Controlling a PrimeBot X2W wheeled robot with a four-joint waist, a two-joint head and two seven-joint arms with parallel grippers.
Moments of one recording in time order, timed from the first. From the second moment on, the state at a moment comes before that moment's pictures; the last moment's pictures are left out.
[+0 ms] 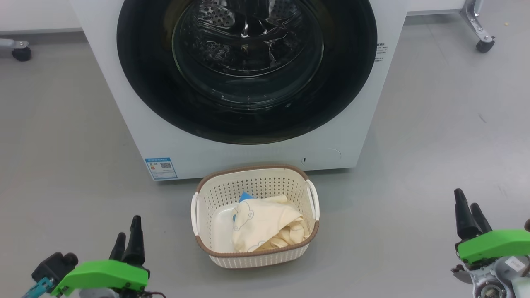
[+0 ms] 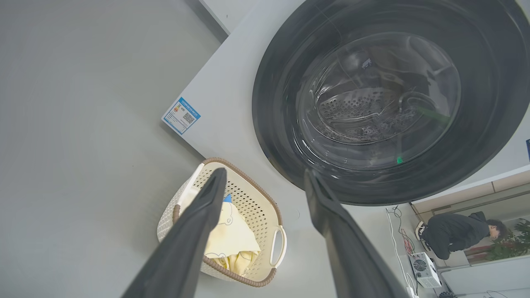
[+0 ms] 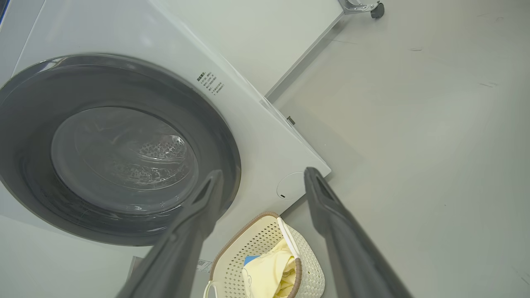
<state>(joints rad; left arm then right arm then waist) -0.10 0.07 -0.07 0.34 -0.98 -0.04 -0.07 -0.05 -0.06 -0.16 0.31 0.82 0.13 -0.01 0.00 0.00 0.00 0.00</state>
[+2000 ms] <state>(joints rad) -0.20 0.09 -0.14 0.38 -0.31 0.03 -0.24 -0.05 -0.04 -0.16 0.19 0.07 0.13 -0.08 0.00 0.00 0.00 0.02</state>
